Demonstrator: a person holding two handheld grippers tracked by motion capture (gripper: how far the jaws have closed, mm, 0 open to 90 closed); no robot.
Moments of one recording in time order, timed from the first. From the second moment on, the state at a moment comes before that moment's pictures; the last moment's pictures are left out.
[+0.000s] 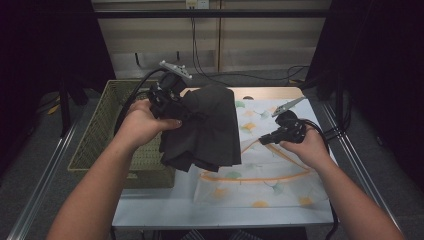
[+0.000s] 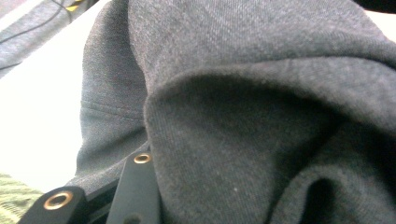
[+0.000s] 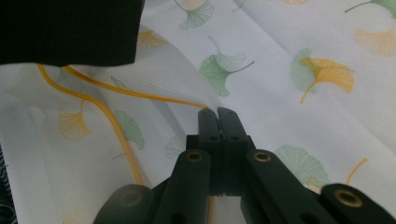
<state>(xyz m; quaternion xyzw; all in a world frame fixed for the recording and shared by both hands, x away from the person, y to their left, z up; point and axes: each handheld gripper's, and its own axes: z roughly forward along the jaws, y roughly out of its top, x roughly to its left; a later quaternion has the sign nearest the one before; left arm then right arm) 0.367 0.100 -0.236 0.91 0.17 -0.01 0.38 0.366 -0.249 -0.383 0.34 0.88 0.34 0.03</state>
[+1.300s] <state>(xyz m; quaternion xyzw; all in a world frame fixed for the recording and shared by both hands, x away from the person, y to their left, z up) 0.314 0.047 -0.243 0.91 0.07 -0.09 0.39 0.373 -0.250 -0.370 0.34 0.87 0.35 0.05</state>
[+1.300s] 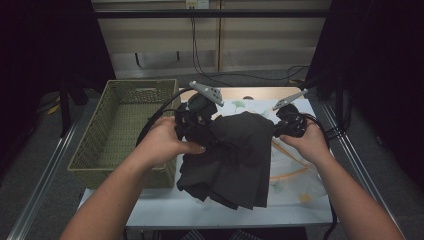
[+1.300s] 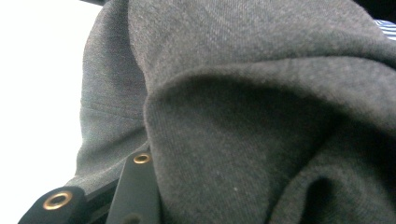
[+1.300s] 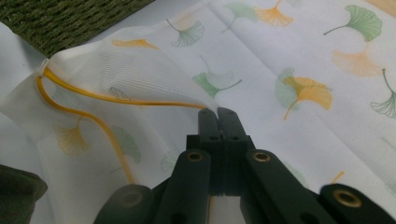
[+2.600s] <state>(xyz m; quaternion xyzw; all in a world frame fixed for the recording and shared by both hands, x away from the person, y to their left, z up) 0.314 -0.025 -0.302 0.95 0.06 -0.11 0.27 0.347 -0.253 -0.341 0.32 0.86 0.39 0.07</state>
